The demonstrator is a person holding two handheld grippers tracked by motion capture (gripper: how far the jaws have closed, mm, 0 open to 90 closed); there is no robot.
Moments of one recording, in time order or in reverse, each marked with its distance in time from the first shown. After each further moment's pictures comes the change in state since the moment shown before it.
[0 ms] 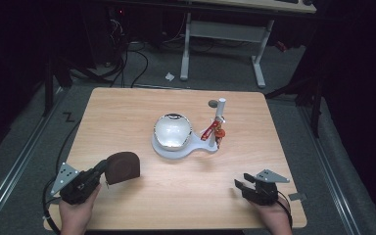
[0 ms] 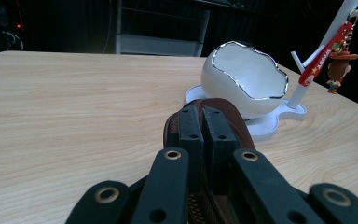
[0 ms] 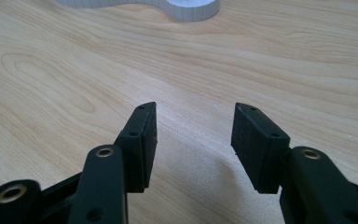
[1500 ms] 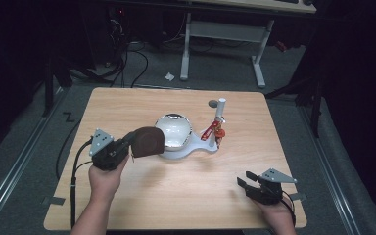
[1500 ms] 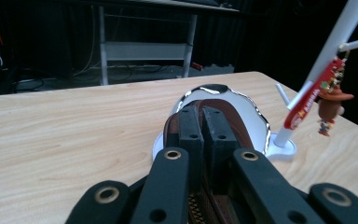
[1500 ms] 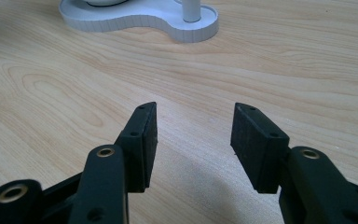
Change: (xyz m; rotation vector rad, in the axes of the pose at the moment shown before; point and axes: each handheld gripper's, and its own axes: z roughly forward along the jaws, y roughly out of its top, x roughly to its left) left arm -0.041 0.071 0.083 0.023 -0.019 0.043; right arm -0.008 0.002 -0.009 -0.065 0.038 0.016
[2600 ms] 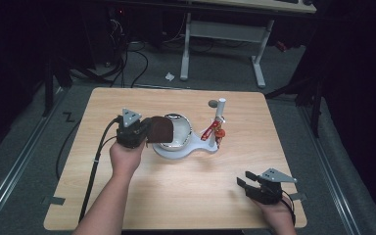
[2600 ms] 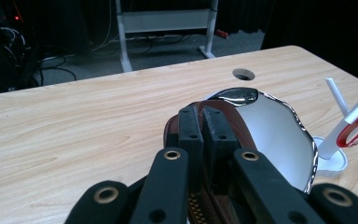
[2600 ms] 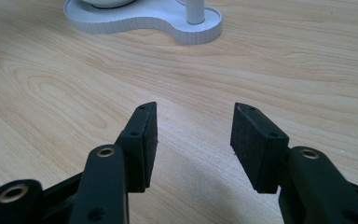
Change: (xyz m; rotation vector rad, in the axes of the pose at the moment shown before) left arm -0.021 0.026 0.075 0.163 0.111 0.056; right arm 0.000 0.001 0.001 -0.005 0.016 -0.001
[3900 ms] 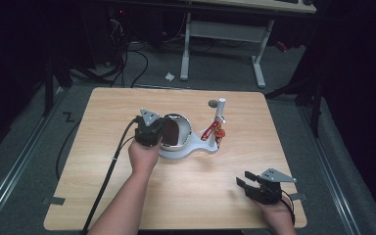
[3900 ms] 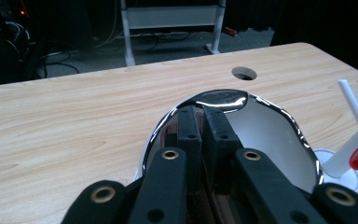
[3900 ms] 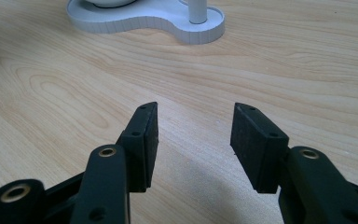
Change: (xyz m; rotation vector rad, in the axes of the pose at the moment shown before) left arm -0.029 -0.007 0.040 -0.007 0.038 -0.024; right arm 0.000 0.000 0.001 0.002 0.007 -0.003
